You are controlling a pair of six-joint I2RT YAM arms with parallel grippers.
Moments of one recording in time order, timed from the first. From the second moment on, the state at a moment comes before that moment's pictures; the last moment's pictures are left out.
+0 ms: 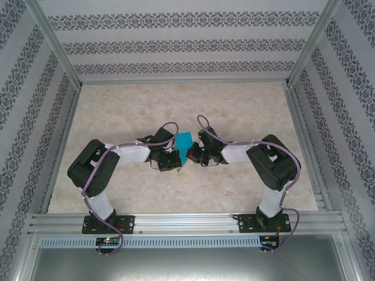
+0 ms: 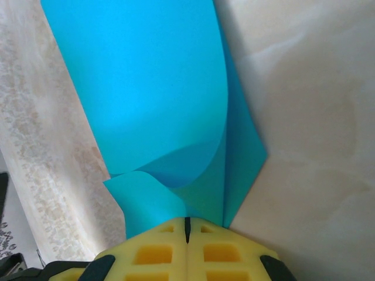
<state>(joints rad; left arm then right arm) -0.58 1.76 0.90 -0.29 0.46 -0.82 0.61 1.82 0.82 0.10 -0.40 1.08</state>
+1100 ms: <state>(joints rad) -0.57 1.77 0.90 -0.30 0.48 -0.79 0.55 1.82 0.90 -0.07 -0.37 0.82</state>
